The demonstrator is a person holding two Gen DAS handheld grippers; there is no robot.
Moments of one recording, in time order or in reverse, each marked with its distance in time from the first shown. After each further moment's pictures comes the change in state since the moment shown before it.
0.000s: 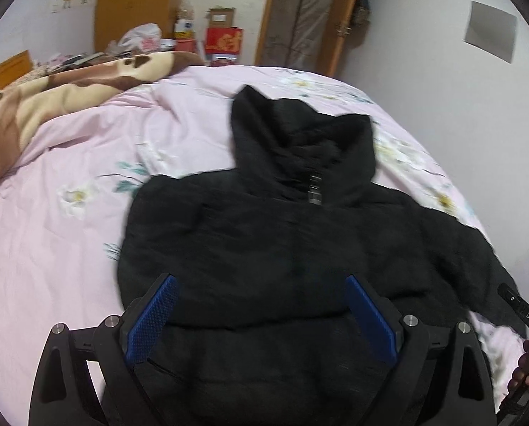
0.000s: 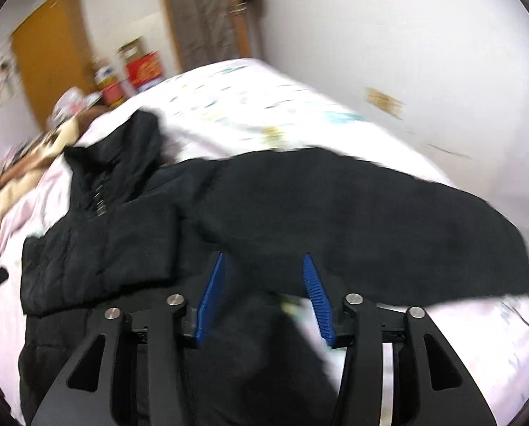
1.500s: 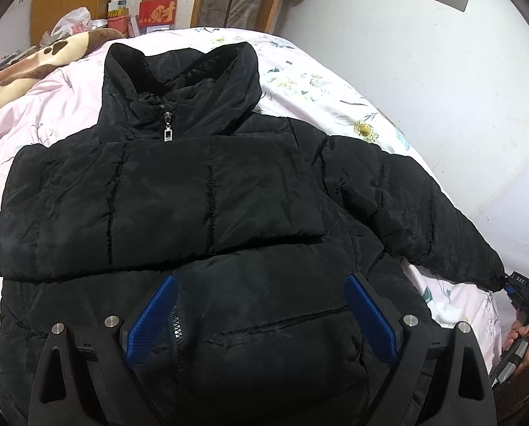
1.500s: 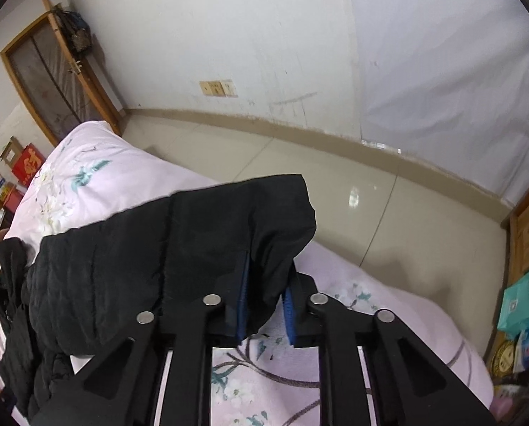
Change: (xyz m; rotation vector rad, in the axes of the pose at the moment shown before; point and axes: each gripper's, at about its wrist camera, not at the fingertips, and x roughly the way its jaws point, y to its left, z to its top) left arm 0.039 -0.129 -0.047 0.105 0.157 -0.170; right arm -0.018 -0.254 -0.012 0.454 -0.008 -0.267
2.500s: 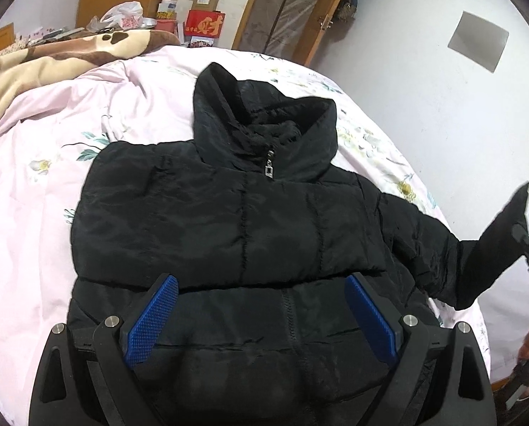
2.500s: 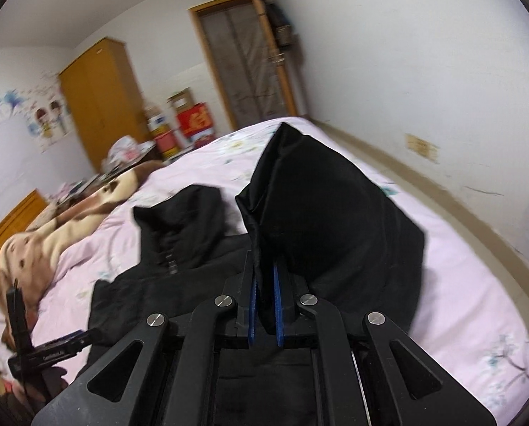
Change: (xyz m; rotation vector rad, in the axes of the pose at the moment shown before) left arm -0.067 0.122 0.003 -0.158 -0.114 0.020; right arm -0.116 0.265 -0.068 -0.472 -0.102 0.581
